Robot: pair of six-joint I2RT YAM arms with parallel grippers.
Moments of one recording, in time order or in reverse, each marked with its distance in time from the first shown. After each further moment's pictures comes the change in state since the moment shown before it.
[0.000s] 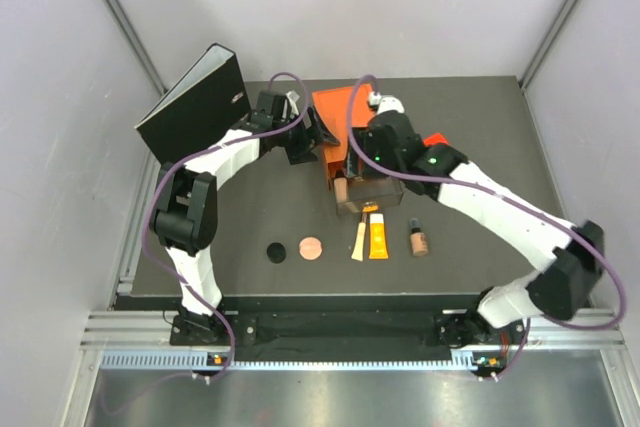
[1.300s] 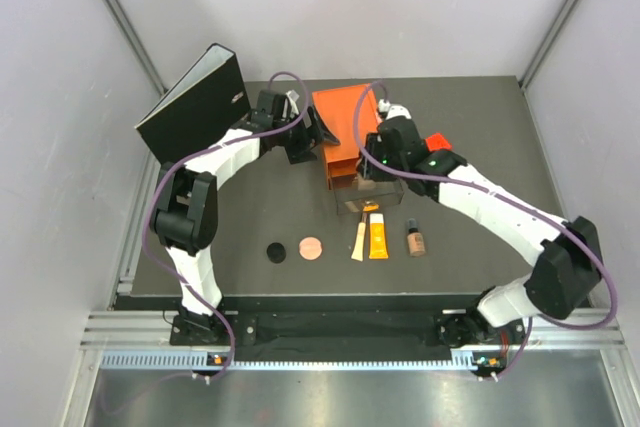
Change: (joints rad) left arm -0.001 0.003 0.008 -0.005 -0.010 0.000; right arm -0.099 -0.054 -0.146 0.097 -0.051 0.008
